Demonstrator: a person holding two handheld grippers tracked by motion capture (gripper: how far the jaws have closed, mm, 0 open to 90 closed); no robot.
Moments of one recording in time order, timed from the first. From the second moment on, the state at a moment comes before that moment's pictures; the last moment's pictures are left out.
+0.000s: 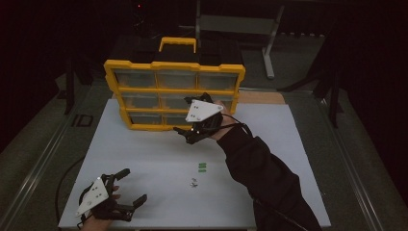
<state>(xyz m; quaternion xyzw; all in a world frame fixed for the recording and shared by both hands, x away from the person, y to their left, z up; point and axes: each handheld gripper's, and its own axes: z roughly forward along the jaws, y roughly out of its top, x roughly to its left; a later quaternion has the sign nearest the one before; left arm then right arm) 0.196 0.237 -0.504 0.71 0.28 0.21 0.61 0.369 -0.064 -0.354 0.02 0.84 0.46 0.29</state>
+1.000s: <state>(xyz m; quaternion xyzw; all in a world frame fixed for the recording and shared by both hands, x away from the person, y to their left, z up) 0.196 0.237 -0.504 0.71 0.27 0.20 0.62 0.426 -0.008 -0.373 -0.07 0.83 0.38 0.40</state>
